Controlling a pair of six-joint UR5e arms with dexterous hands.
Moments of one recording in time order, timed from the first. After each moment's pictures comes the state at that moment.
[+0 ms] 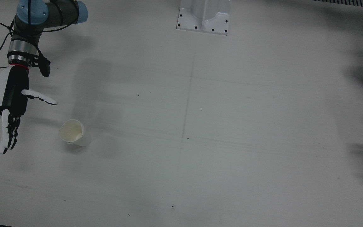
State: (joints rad) left arm -0.92 -1.41 -1.41 -0.56 1.20 0.20; right arm 0.77 -1.45 1.64 -3.15 -0.93 -0.43
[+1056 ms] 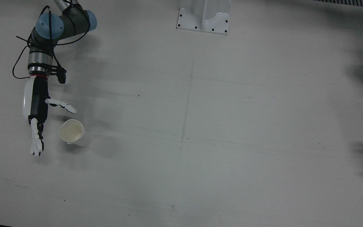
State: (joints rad) left arm -0.92 -1.40 -1.40 -0.56 1.20 0.20; right arm 0.69 -1.40 1.51 -3.11 -0.90 -0.44
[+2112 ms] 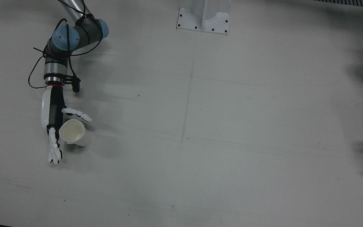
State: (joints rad) left arm -0.92 -1.40 -1.39 -0.56 1.20 0.20; right arm 0.64 -1.29 1.40 -3.11 -0.86 -0.44
